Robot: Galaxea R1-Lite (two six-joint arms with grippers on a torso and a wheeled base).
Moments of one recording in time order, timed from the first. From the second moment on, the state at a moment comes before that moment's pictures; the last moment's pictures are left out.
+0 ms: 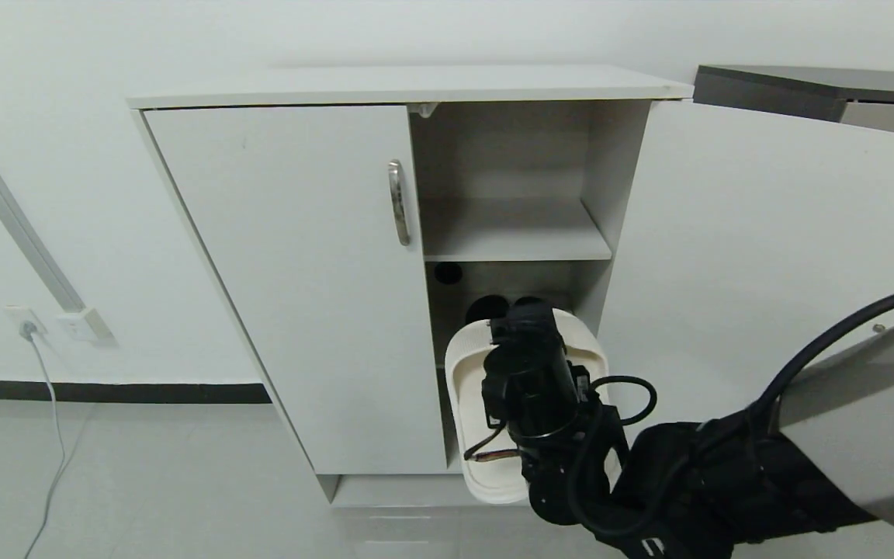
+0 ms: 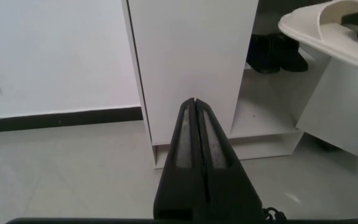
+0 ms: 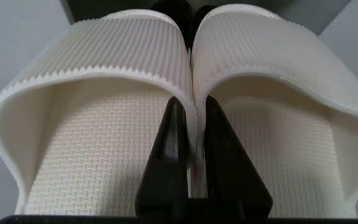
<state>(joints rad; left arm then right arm) 0.00 0.00 0.00 0.01 -0.05 0.03 0.96 2.08 -1.14 -0.58 -0.87 0.23</state>
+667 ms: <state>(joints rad) 0.00 0.00 0.00 0.01 -0.05 0.03 0.96 1.97 -1.38 -0.35 -0.92 0.22</state>
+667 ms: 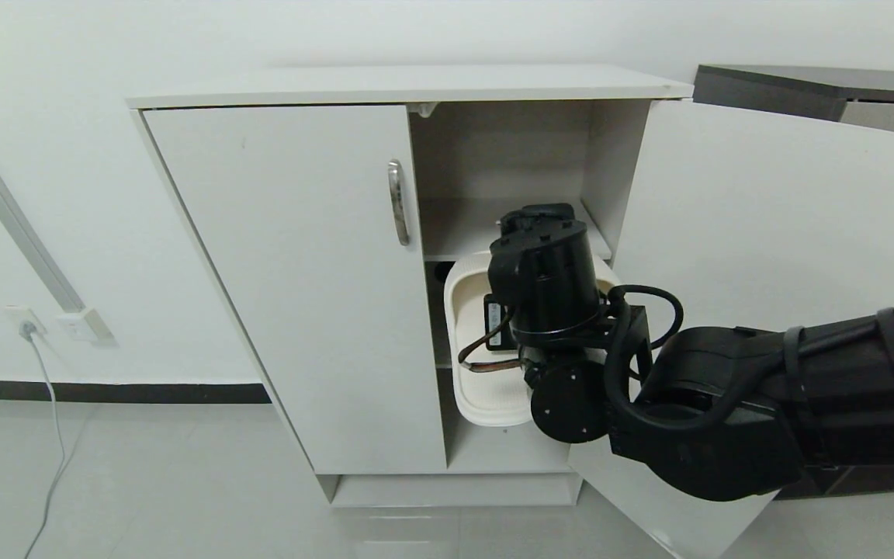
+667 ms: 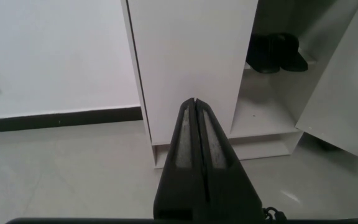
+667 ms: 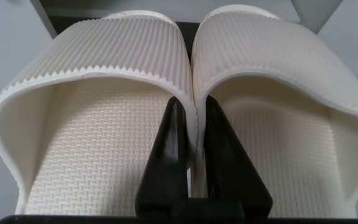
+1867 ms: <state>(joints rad) 0.00 0.00 0.00 0.01 -0.05 0.03 0.94 1.97 -1.41 -0.35 -0.91 0.20</state>
